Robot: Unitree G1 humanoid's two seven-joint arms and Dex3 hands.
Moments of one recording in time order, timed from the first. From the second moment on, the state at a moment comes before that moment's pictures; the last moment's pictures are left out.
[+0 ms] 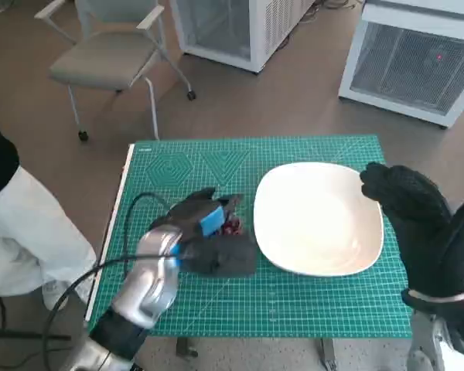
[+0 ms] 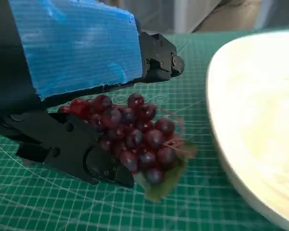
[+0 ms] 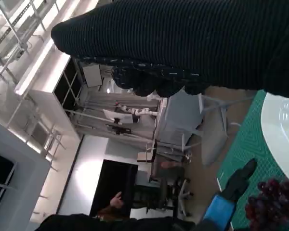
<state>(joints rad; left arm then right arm) -0.76 0.29 -0.44 0.47 0.82 0.31 -0.43 -0.29 -0.19 -0.20 -0.11 0.39 -0.18 0.36</state>
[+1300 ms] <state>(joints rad) -0.97 0.21 -0.51 0.97 0.76 0.27 -0.32 -0.29 -0.18 -0.20 -0.11 0.39 -0.17 0.36</state>
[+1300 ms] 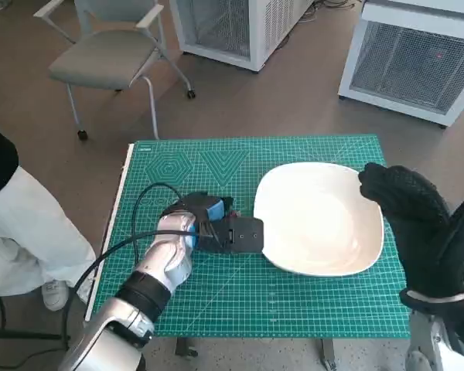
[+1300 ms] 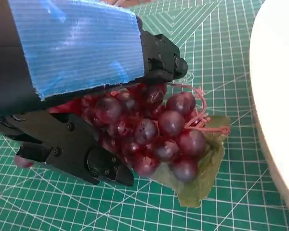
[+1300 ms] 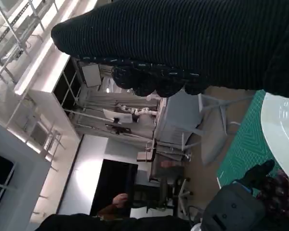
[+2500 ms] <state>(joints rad) -0.99 0.22 -0.51 1.00 0.70 0.23 -0.25 -0.29 -0.19 -0.20 -0.10 0.39 -0.17 0.36</state>
